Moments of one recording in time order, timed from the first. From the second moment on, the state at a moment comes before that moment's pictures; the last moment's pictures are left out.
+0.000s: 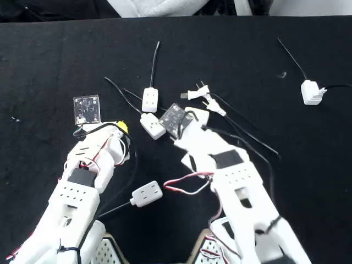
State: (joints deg) left arm 7.6 -52.4 76.1 16.2 17.3; right arm -16.1 -41.6 65.6 44.3 34.6
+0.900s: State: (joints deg) left arm 7.6 -52.4 76.1 16.2 17.2; right arm -19.8 -21.2 63.3 45.4 37.5
